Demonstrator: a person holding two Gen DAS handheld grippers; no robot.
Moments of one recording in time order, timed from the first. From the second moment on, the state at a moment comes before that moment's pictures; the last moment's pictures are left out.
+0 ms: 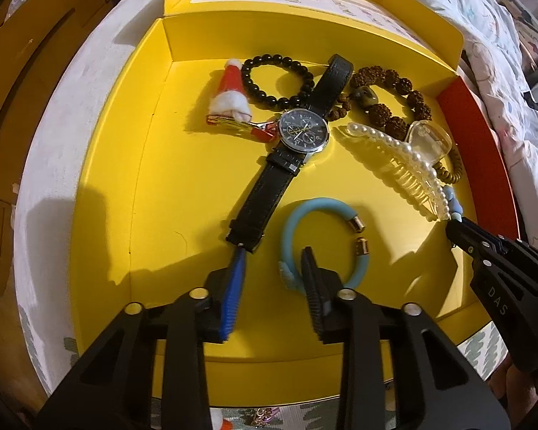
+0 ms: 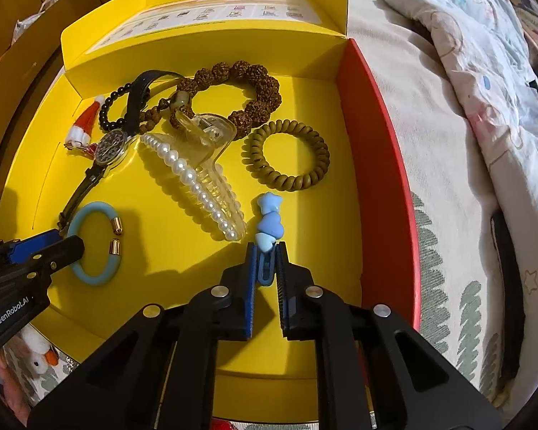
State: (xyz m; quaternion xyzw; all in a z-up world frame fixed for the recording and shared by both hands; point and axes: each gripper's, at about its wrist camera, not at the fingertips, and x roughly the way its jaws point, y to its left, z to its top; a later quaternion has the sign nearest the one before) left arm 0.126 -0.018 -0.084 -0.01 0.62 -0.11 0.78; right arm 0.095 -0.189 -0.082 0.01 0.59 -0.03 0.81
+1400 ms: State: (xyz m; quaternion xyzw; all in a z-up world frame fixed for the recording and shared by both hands) left arm 0.108 0.016 -0.036 -0.10 0.59 -0.17 0.78; right arm 0.066 -0.216 -0.022 0.09 0.55 0.03 0.83
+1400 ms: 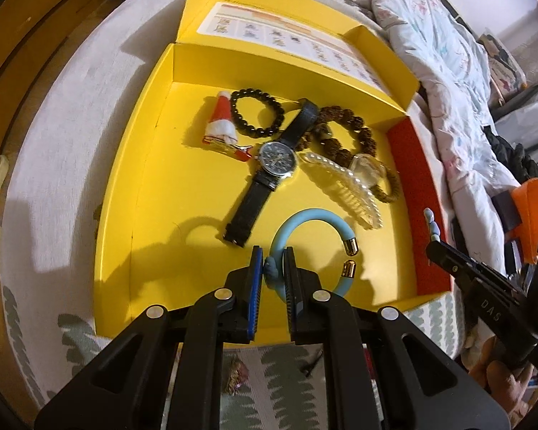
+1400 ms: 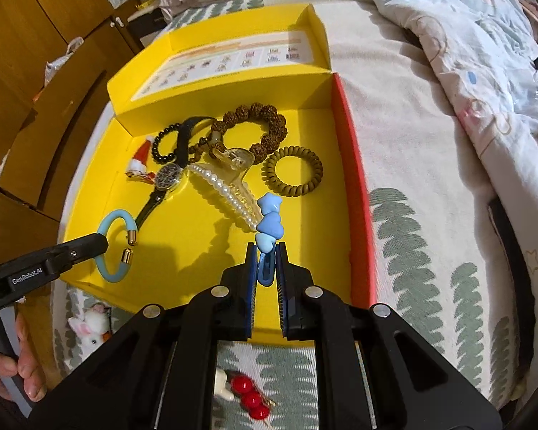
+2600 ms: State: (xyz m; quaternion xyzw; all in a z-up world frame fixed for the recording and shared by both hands) left arm 0.006 0.133 -0.041 -0.05 0.62 -0.02 0.78; right arm -0.042 -0.240 -0.060 0.08 0.61 0.02 0.79
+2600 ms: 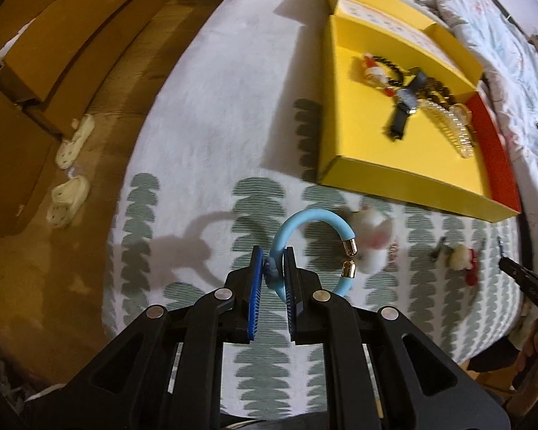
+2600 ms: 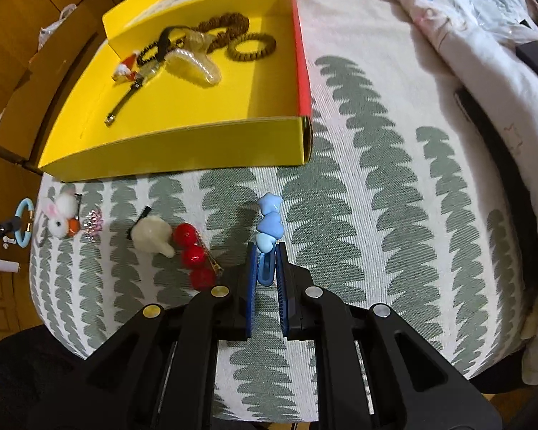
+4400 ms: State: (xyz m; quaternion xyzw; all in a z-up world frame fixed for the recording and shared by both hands) left arm 0.015 0.067 -0.002 -0.01 0.53 -0.06 0.85; right arm -0.026 -0.213 -0.016 0.06 0.57 0.01 0.82
